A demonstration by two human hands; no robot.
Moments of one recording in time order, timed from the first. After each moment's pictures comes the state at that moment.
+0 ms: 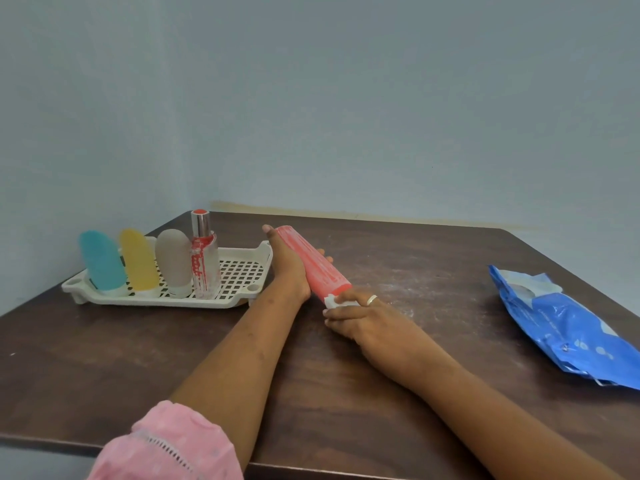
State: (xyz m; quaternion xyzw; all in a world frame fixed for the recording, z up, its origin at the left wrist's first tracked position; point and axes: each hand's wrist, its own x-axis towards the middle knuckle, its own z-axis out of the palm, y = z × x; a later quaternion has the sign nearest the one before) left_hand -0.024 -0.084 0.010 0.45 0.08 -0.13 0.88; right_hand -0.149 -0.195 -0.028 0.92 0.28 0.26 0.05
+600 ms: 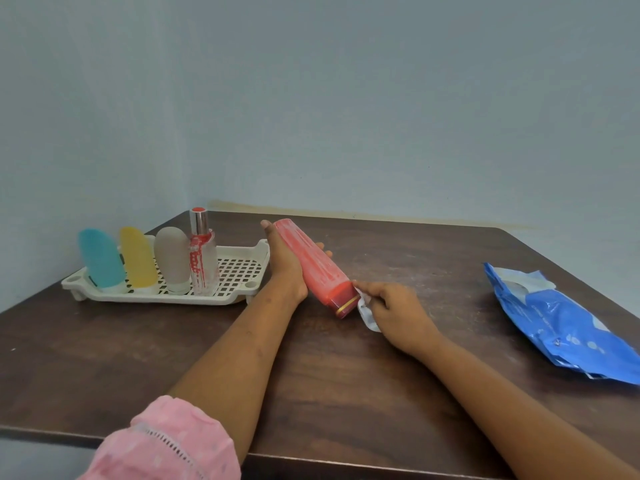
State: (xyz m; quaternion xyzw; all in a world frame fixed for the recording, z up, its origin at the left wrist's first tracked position) left_hand -0.025 -0.083 0.004 0.45 0.02 -0.12 0.88; right_hand -0.151 -0.209 -0.016 0.91 0.03 0.18 -0.36
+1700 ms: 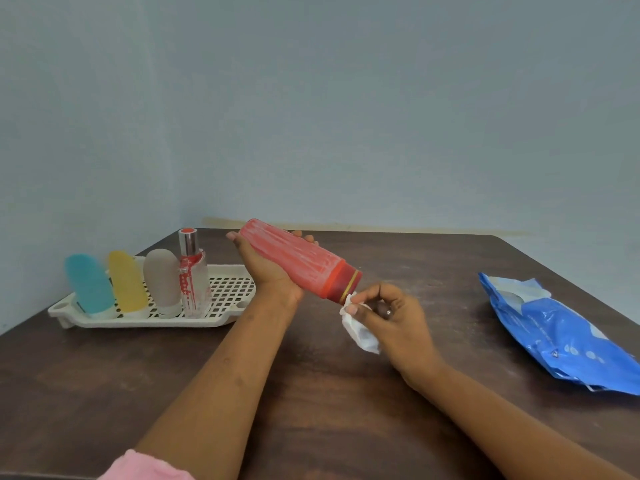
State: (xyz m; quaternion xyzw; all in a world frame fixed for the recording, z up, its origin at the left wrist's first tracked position) left_hand -0.036 -0.080 0.027 0.27 -0.04 -0.07 0.96; right_hand -0.159 -0.199 -0.019 0.70 0.08 0.29 -0.65
